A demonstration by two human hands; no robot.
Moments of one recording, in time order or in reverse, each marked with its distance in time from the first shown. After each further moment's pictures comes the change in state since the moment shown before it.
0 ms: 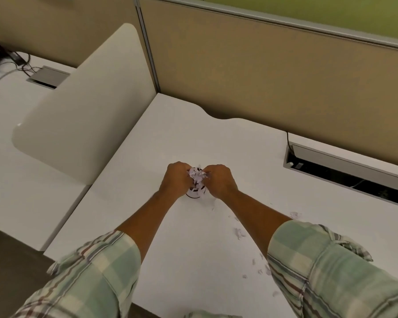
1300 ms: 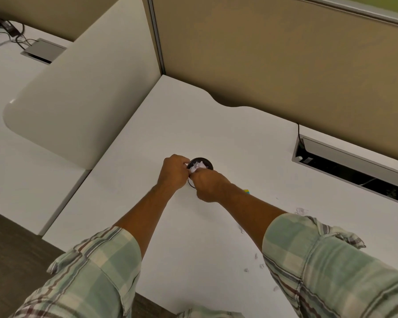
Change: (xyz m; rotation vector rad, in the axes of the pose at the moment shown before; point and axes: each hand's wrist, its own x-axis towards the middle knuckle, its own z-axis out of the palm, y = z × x) left_hand 0.011 -0.039 0.015 -0.135 0.043 -0.150; right_hand 0.012 -0.032 0.040 -0.745 -0.497 -0.239
